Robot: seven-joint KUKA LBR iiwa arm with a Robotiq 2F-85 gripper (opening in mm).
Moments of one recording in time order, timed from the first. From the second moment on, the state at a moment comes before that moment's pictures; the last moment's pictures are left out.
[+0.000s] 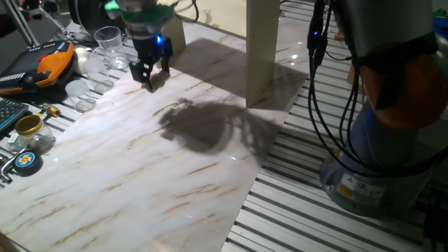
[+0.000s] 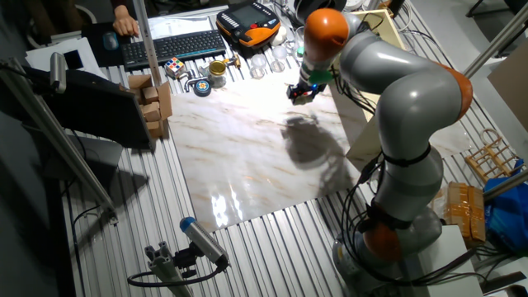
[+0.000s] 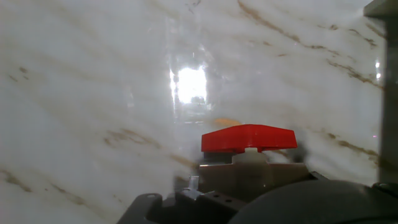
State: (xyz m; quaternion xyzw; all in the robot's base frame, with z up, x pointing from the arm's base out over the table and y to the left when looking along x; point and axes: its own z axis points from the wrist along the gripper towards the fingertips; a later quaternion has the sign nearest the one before) arm 0.591 0.020 0.187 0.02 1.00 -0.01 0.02
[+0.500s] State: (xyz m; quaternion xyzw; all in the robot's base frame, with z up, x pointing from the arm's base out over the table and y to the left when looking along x) arm 0.590 -0.017 0.234 -0.01 1.00 -0.01 0.01
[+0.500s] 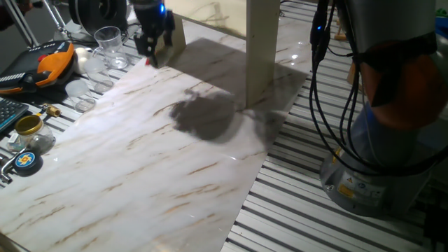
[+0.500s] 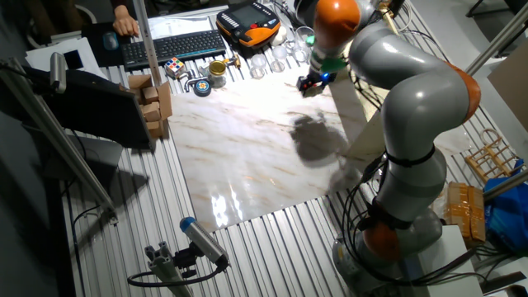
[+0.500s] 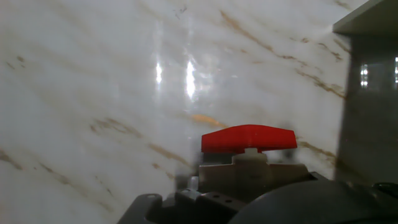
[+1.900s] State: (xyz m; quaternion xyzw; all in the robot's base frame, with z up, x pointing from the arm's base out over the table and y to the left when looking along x) arm 0.583 -0.080 0.305 -0.03 1.00 -0.01 0.01
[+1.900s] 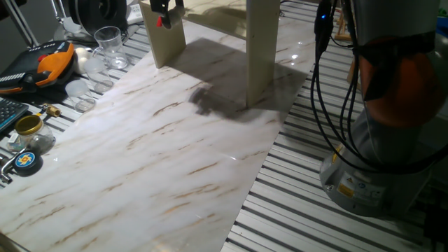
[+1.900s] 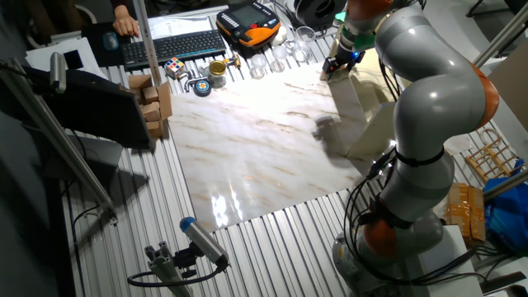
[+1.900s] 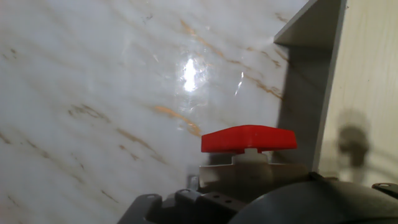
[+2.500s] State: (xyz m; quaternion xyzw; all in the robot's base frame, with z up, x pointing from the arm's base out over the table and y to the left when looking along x) arm 0.583 -0.080 0.304 0.02 1.00 -0.02 0.02
